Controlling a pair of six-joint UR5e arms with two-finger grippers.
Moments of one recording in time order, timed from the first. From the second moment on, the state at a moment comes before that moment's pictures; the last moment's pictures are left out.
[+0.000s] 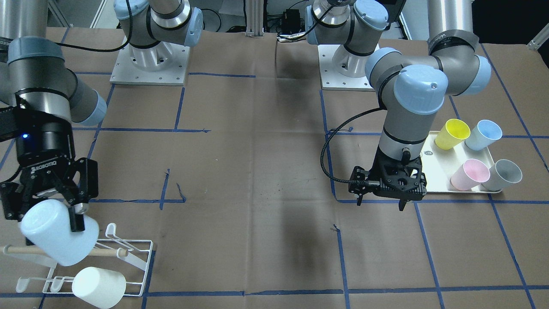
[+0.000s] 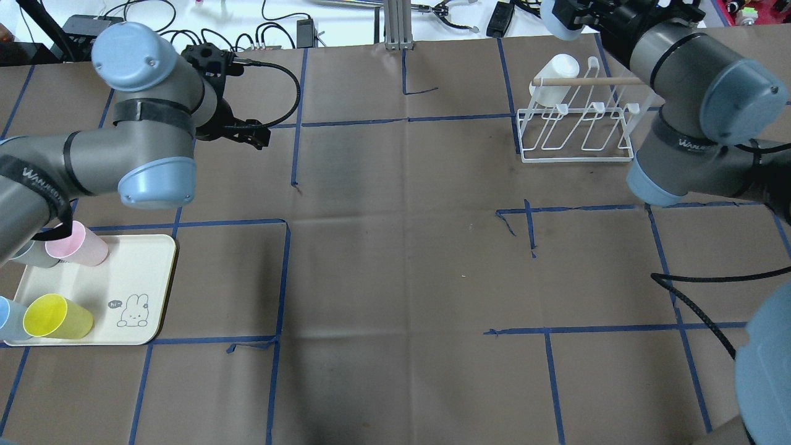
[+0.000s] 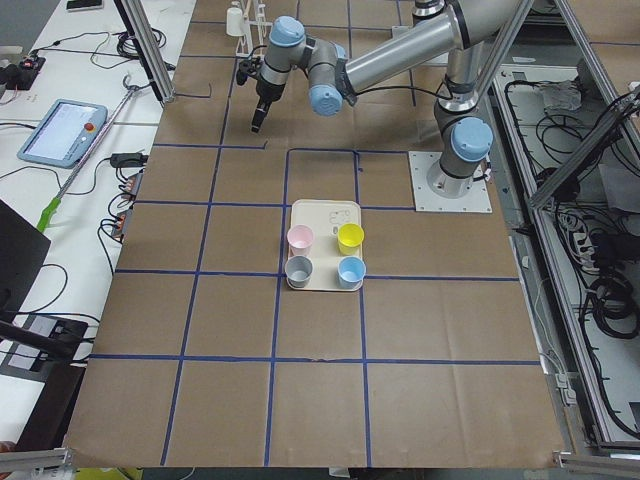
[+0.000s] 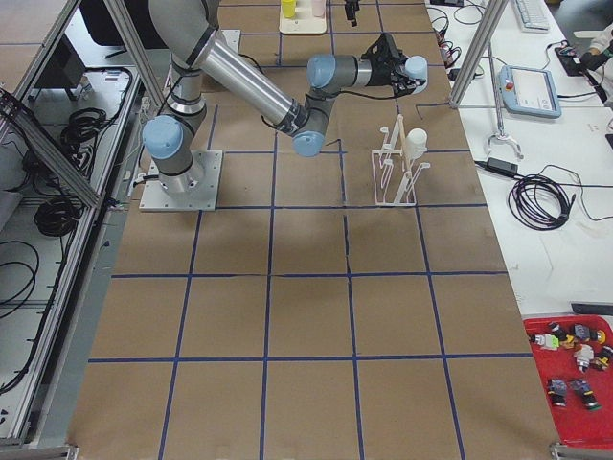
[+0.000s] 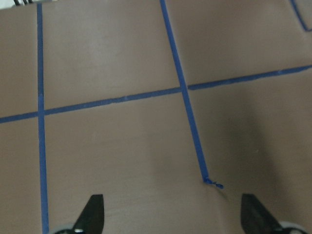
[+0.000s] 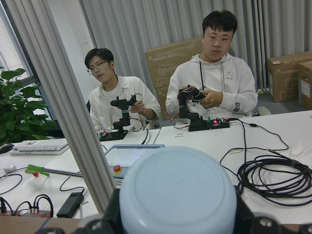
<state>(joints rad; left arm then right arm) -1.53 -1.82 -1.79 -0.82 1.65 0.26 1.31 -1.22 1.91 -3.56 -1.05 0.04</state>
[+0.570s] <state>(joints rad) -1.54 -1.66 -1.66 -1.34 1.63 0.20 1.21 -1.09 1.83 -3.53 -1.05 -0.14</state>
